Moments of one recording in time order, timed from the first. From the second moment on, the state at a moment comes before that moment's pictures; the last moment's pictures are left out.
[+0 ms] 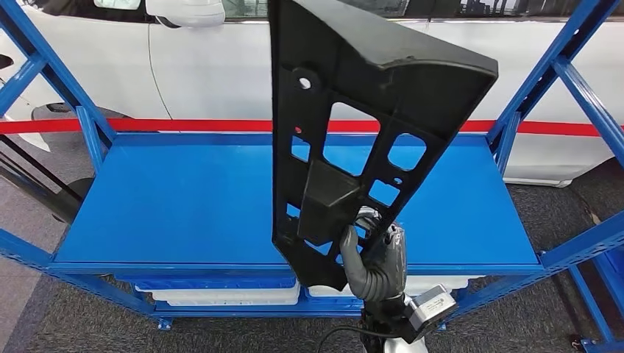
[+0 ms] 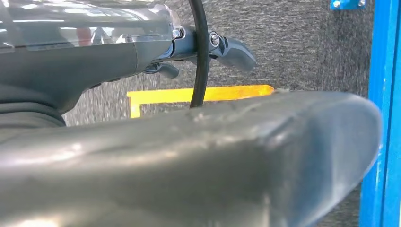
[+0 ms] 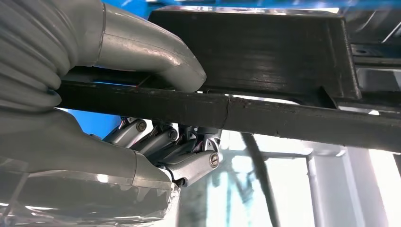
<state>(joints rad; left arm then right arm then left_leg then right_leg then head) -0.06 -0.11 1.24 -0.23 -1.20 0.04 -0.46 -0.03 0.11 0.53 -1.81 -0.01 -0.38 -0.52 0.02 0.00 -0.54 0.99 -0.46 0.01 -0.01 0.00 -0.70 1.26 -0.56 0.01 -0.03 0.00</state>
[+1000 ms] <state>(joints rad) -0.06 -0.16 1.32 -0.23 -1.17 0.06 -0.43 0.24 0.12 0.41 -1.79 0.02 -0.33 -0.63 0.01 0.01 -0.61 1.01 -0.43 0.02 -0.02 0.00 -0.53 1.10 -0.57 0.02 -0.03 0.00</state>
